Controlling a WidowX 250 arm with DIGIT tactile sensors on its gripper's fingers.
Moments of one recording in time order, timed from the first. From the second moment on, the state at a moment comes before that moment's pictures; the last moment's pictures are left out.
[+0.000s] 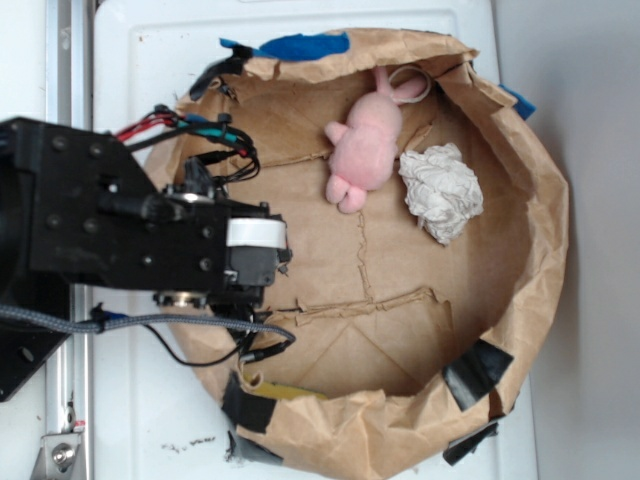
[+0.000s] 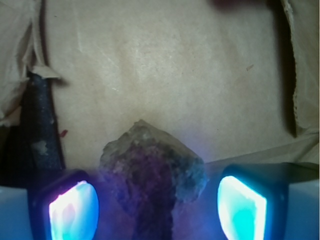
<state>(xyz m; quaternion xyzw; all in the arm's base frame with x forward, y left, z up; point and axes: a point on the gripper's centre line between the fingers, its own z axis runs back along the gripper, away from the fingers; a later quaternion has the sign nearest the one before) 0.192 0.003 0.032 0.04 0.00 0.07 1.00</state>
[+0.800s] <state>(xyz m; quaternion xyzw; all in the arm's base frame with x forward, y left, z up) 0.189 0.009 0.035 0.06 -0.03 0.13 0.99</state>
